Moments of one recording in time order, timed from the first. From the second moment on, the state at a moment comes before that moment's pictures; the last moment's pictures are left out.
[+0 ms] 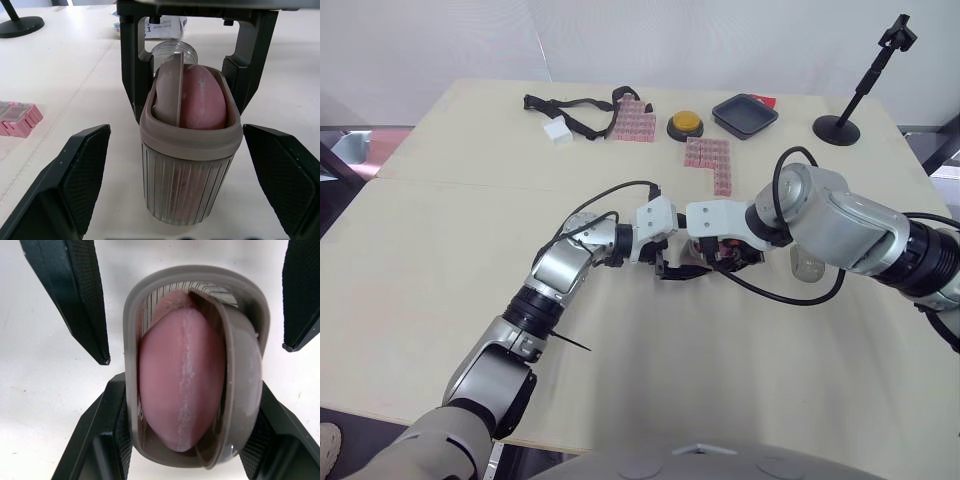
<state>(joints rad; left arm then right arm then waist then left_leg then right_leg) -0.62 0.24 -0.37 0.19 -0.18 0.14 -1.08 -1.11 -0.83 0.92 -0.37 0.12 1.10 1.15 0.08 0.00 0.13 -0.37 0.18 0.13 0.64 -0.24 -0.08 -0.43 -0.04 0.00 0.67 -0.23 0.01</state>
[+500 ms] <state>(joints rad) -0.62 0.23 -0.38 0.22 -0.16 0.12 -1.09 -1.10 -0.83 0.92 -0.37 0.11 1.09 1.14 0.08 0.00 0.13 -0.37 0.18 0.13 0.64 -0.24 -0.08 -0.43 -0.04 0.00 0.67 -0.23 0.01</state>
